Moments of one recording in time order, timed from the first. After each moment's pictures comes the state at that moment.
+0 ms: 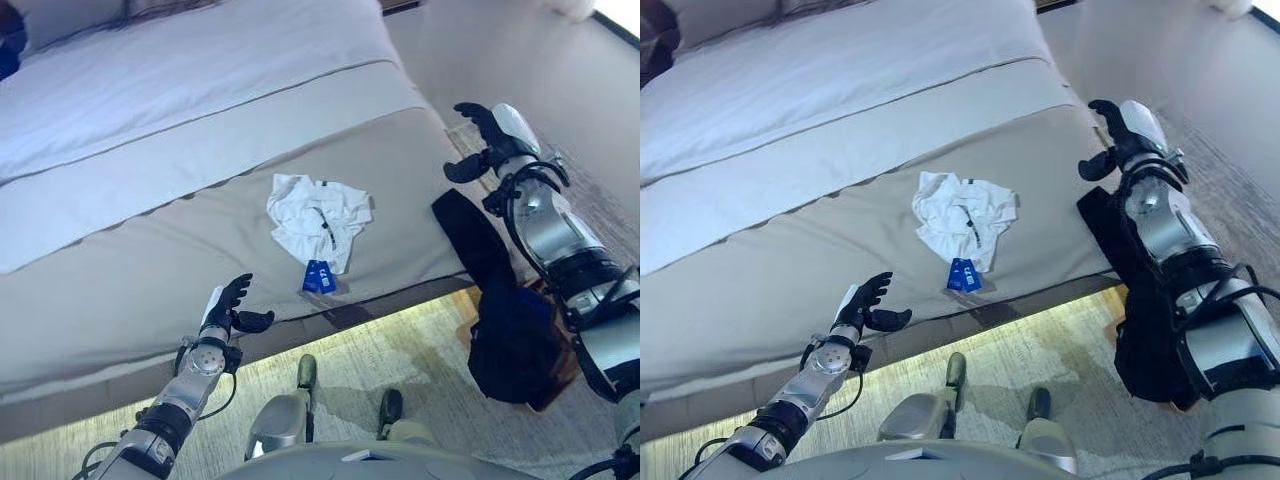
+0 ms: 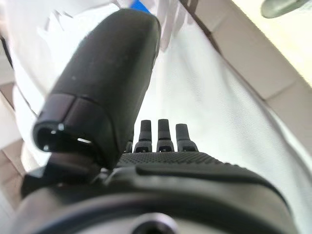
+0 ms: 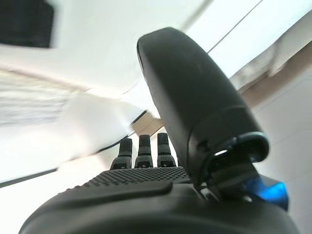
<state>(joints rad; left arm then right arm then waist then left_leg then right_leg) -0.11 0.41 -0.38 0.62 -0.11 -0.04 0.23 -0.86 -0.76 0.52 0.63 -0.10 0.13 -0.14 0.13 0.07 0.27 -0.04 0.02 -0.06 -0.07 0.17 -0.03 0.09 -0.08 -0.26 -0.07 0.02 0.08</state>
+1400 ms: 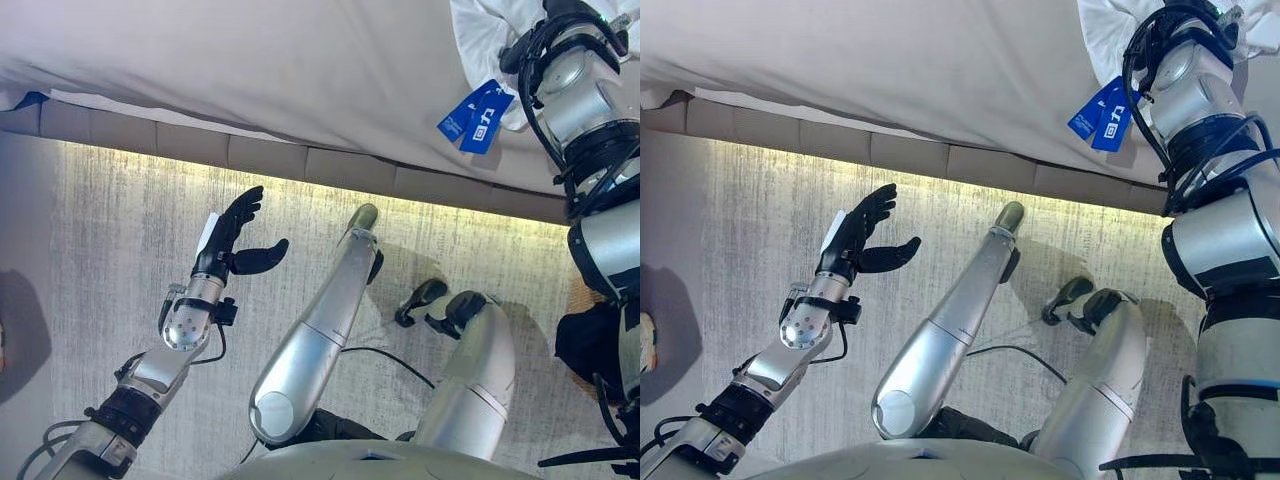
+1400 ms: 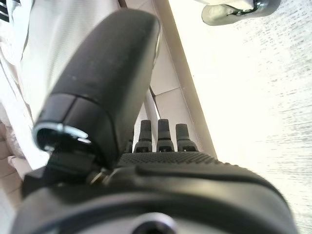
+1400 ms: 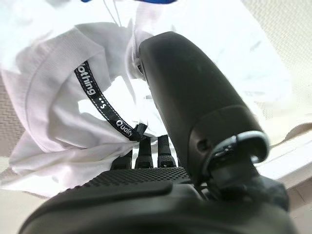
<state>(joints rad) -0.11 0.61 -0.40 0.15 -0.28 -0.27 0.28 -1.48 -0.76 0.72 1.11 -0.12 0.30 -0.14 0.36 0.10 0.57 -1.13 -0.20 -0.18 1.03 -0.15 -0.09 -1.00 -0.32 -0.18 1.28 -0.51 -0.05</state>
